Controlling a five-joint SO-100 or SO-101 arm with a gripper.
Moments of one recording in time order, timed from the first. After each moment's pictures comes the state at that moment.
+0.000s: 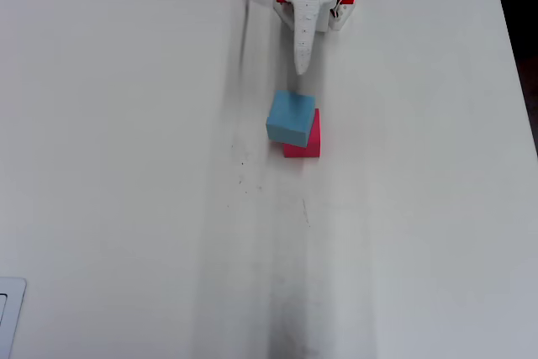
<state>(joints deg) 13.7 152.0 126.3 71.0 14.9</state>
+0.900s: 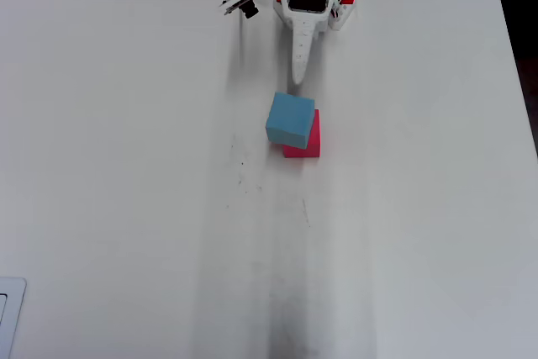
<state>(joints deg) 14.5 182.2 159.1 60.6 14.9</state>
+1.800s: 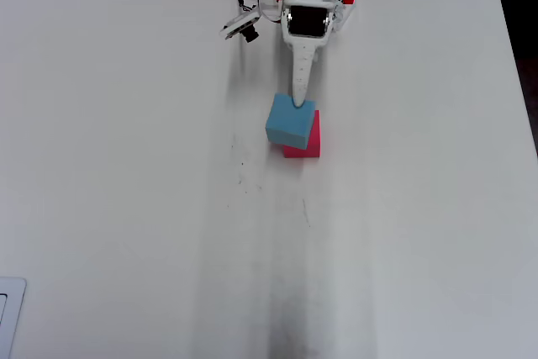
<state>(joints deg) 12.2 182.1 167.5 46.8 14.9</state>
